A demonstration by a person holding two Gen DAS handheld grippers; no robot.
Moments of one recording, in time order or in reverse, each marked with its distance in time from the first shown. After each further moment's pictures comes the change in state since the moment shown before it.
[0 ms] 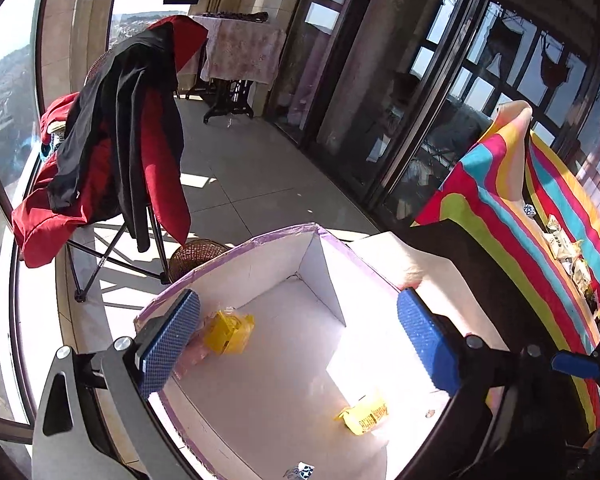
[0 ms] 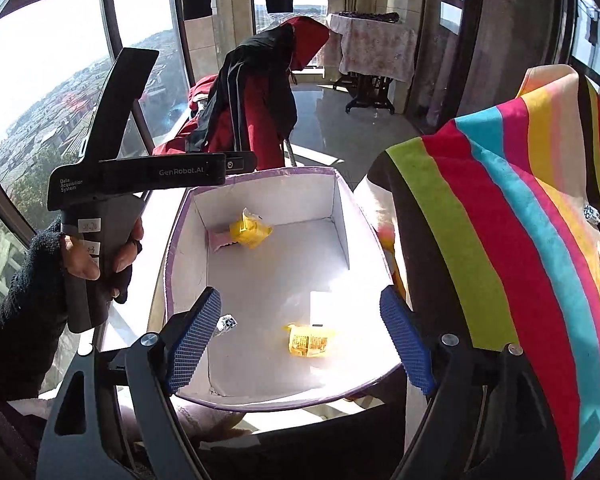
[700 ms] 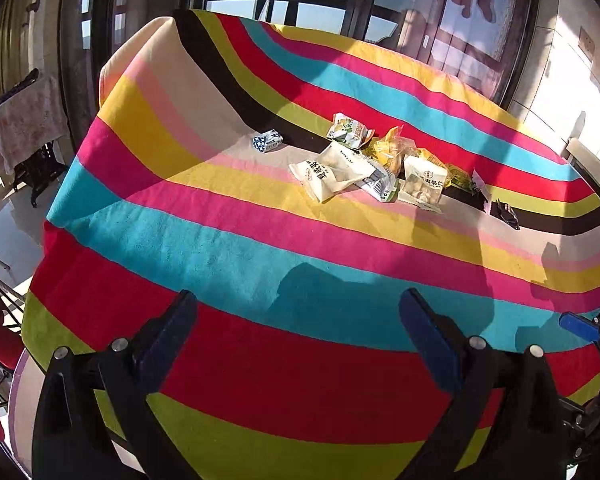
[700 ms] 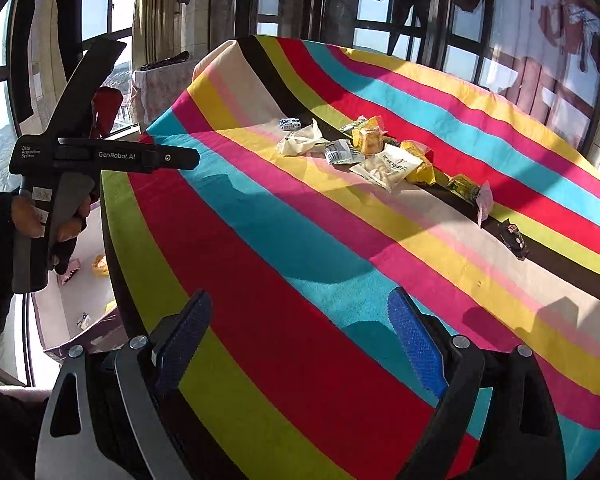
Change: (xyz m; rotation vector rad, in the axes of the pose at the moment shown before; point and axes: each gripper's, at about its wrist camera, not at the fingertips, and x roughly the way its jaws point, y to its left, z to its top) left arm 0.040 -0.341 -0.008 0.538 0.163 -0.405; right arm -0.168 -0.175 -0.172 0.498 -0.128 -0.530
